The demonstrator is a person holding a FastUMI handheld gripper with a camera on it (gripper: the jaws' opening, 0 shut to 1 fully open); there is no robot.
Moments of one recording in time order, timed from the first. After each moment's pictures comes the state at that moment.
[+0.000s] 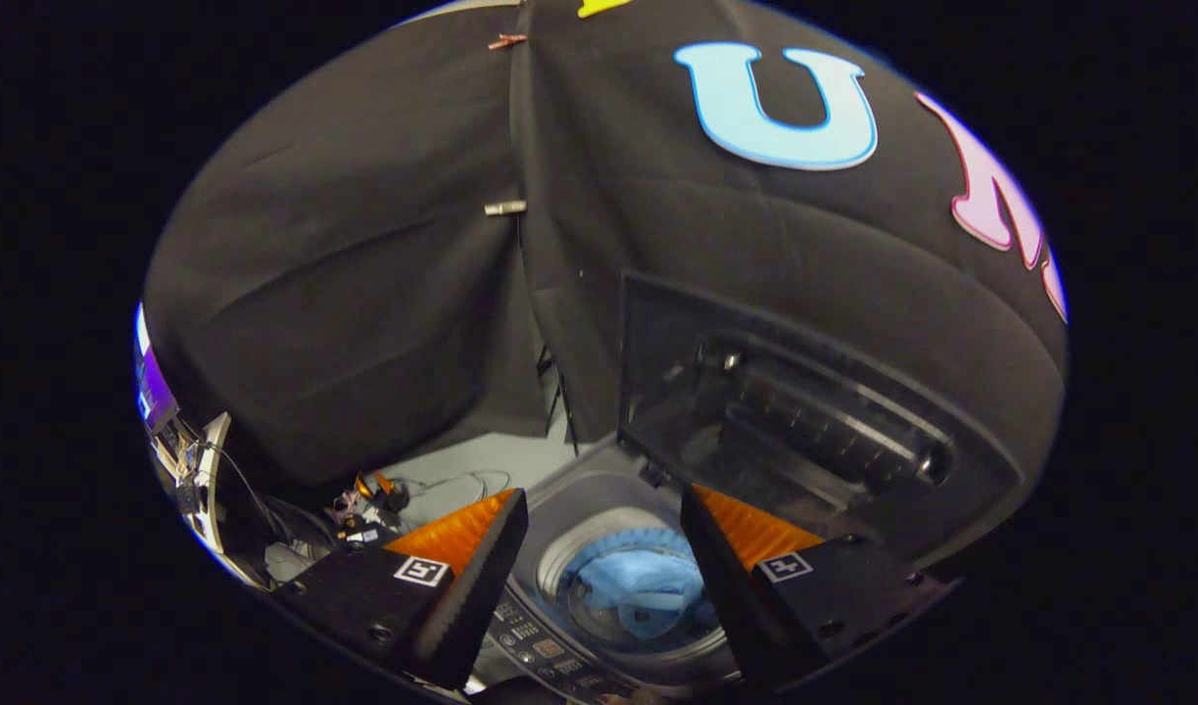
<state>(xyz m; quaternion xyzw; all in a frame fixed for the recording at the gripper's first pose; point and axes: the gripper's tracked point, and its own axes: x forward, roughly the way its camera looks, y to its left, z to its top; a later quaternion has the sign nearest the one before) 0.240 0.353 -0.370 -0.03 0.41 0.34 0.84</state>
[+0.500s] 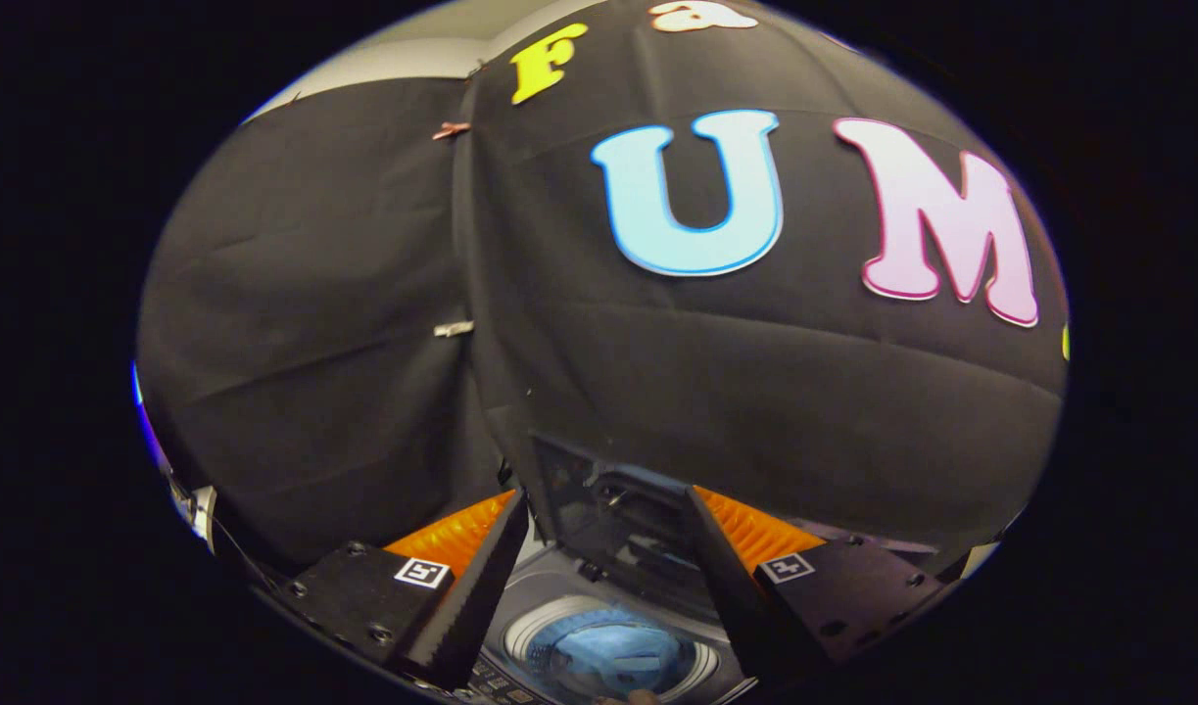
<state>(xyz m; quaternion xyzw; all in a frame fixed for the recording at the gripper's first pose) 0.343 0.297 -0.306 0.05 0.30 0.25 0.92</state>
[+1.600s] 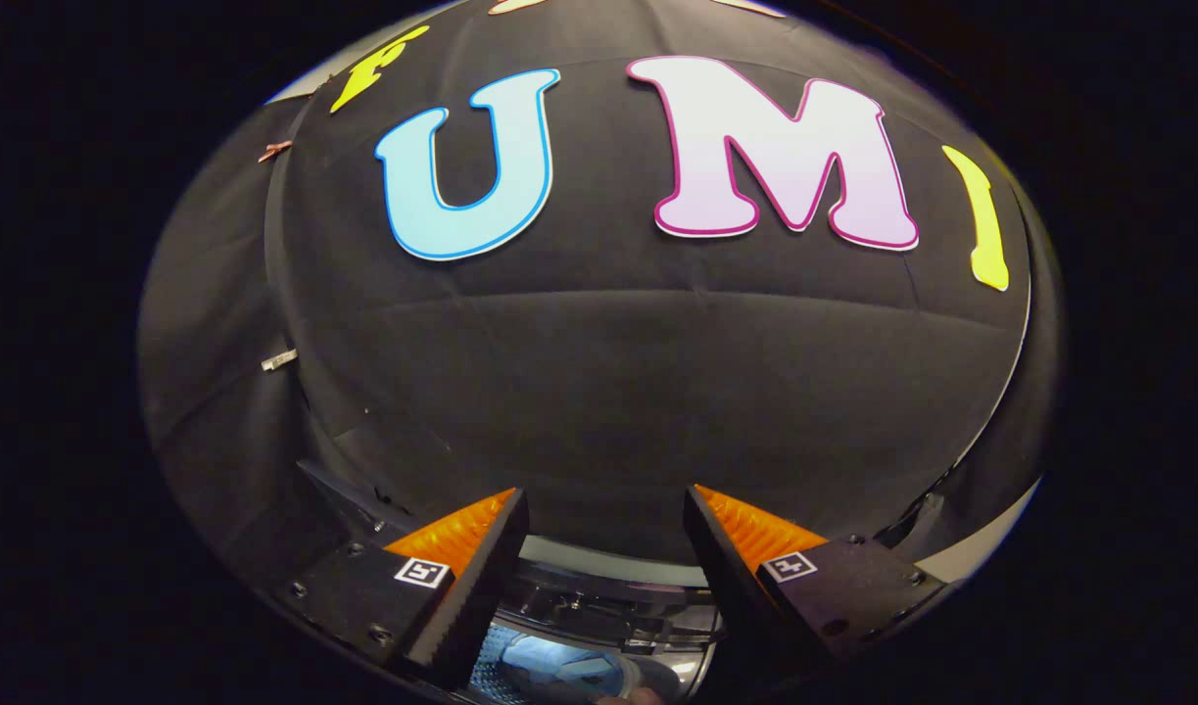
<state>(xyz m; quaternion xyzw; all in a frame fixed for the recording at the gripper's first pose) 0.416 0.172 -0.378 0.05 0.36 0.05 0.93</state>
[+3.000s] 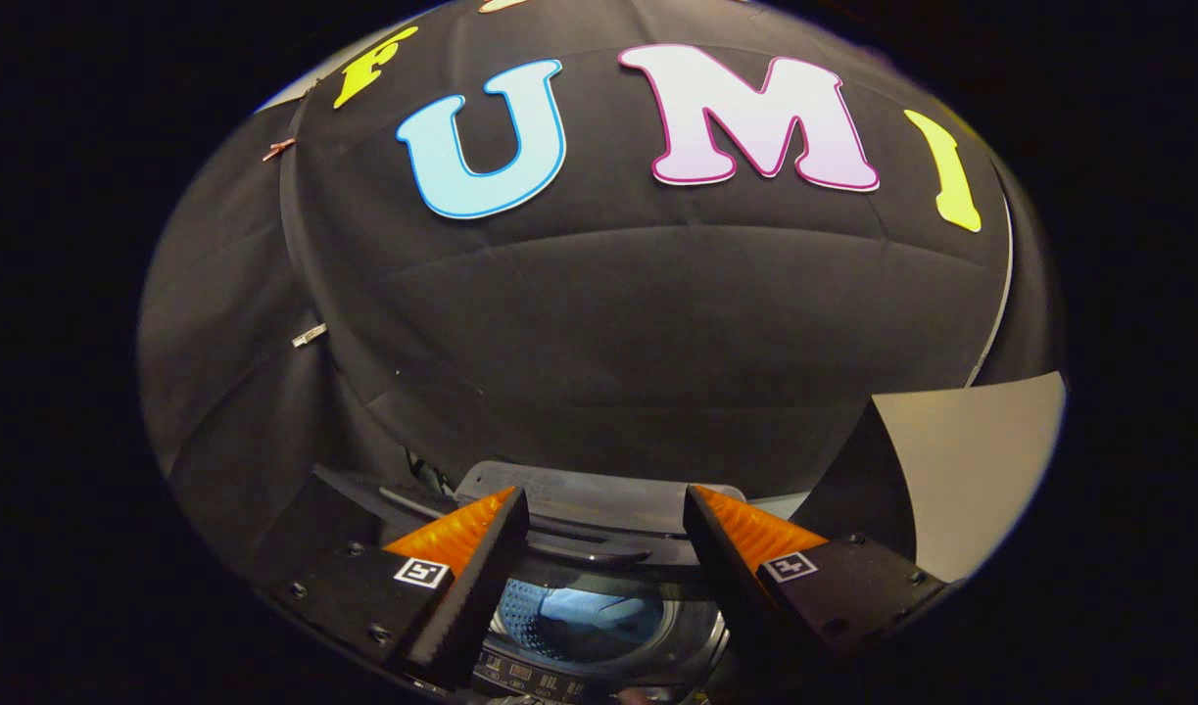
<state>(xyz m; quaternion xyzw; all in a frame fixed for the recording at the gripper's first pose) 0.293 0.192 -0.368 0.07 0.43 0.05 0.90</state>
